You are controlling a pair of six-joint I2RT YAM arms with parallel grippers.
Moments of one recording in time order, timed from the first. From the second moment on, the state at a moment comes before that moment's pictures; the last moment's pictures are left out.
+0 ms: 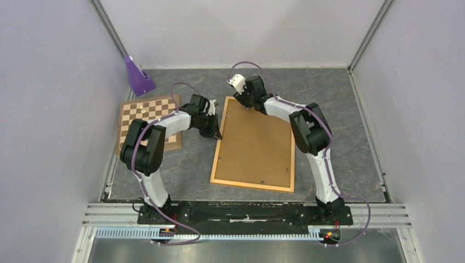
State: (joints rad) left arm -0.35 1.83 1.10 -0.36 0.40 -0.28; right arm 0.51 2.29 1.68 -0.01 0.08 -0.48
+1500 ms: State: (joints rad) left arm -0.35 1.83 1.10 -0.36 0.40 -0.28; right arm 0.50 2.30 1.68 0.00 0.09 -0.48
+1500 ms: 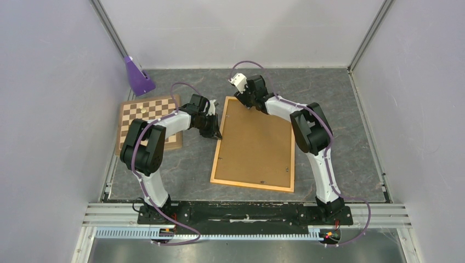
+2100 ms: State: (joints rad) left arm -0.35 1.84 1.12 -0.38 0.40 -0.28; right arm 0.42 1.96 1.48 -0.12 0.02 -0.41
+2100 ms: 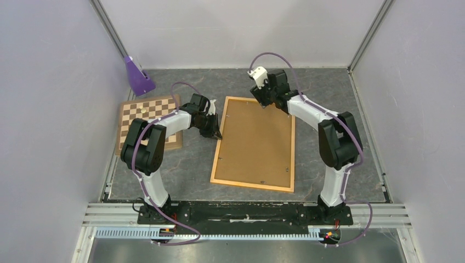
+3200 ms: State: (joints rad) left arm -0.35 1.84 1.12 -0.38 0.40 -0.28; right arm 0.27 1.85 1.15 -0.11 0.16 -0.47
